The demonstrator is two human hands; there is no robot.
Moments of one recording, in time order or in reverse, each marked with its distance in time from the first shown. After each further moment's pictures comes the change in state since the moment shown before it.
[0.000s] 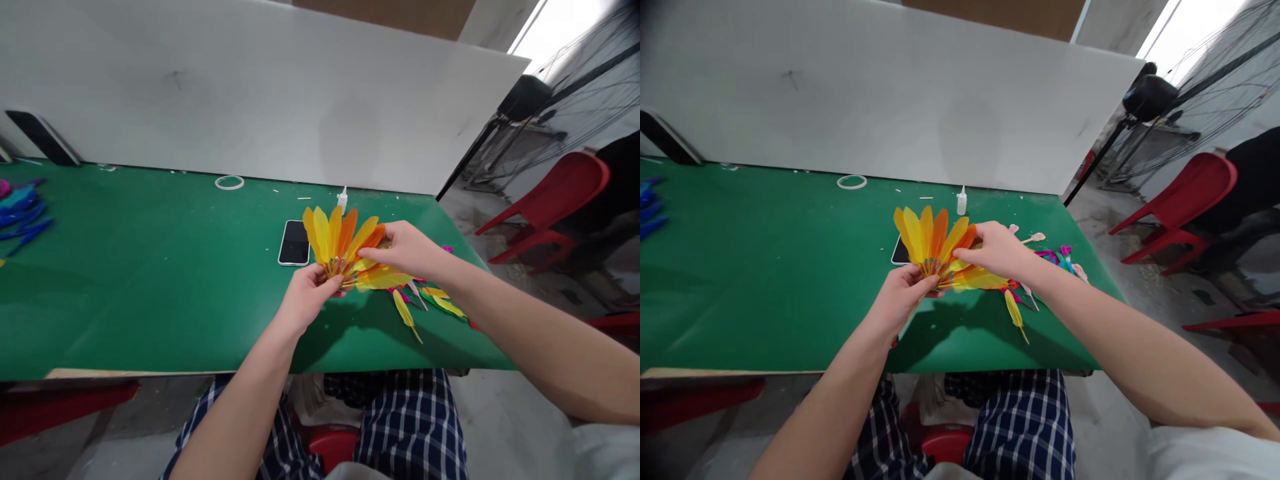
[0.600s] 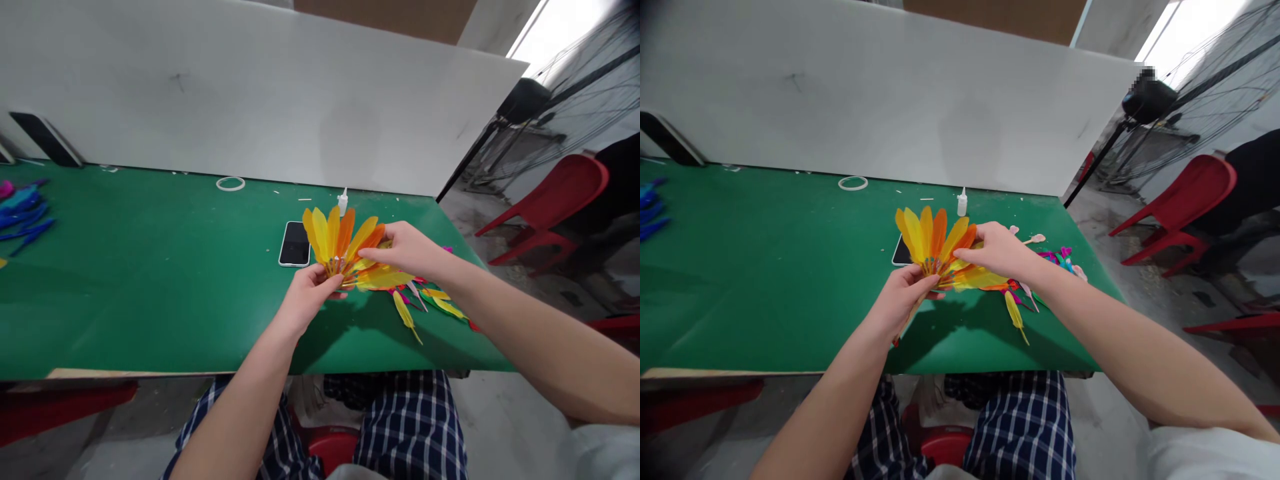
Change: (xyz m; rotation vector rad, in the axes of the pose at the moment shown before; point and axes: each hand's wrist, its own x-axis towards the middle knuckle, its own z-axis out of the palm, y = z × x) left_hand -0.001 0.004 0.001 -0.050 -0.017 -0.049; right_hand 0.000 -0.001 -0.003 0.031 -0.010 0.021
